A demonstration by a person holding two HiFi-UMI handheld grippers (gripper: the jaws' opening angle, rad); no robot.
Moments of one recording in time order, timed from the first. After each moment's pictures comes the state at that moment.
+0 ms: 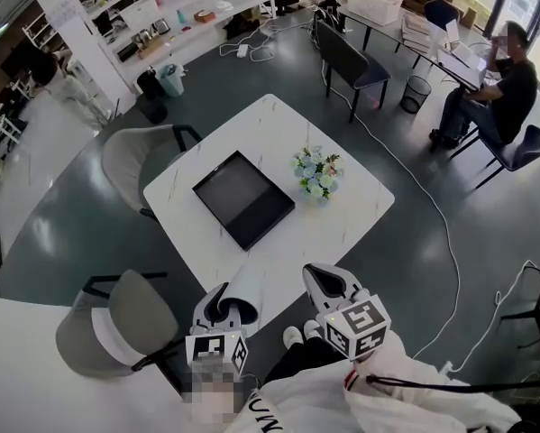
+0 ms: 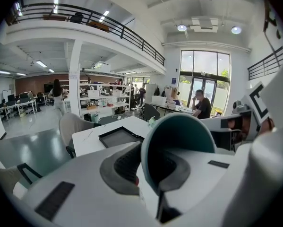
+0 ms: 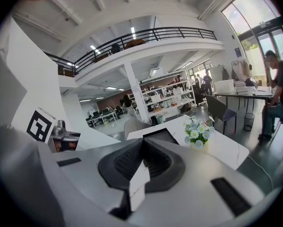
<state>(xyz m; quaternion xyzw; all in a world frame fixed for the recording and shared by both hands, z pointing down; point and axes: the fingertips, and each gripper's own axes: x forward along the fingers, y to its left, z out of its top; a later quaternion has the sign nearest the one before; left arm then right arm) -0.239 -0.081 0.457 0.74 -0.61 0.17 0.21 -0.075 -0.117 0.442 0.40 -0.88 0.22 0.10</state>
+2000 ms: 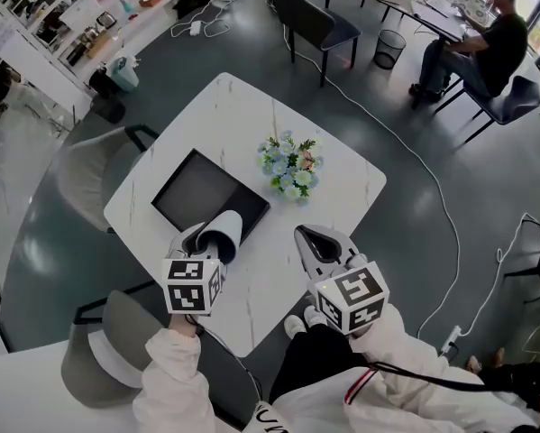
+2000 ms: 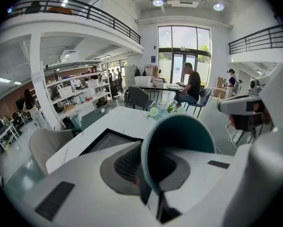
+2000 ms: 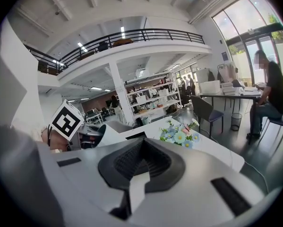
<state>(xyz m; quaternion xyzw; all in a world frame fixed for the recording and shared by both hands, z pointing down) -0.213 -0.287 0.545 0.79 -0.50 0.32 0.18 -0.034 -0.243 0.496 0.48 -0.84 0.22 0.10</state>
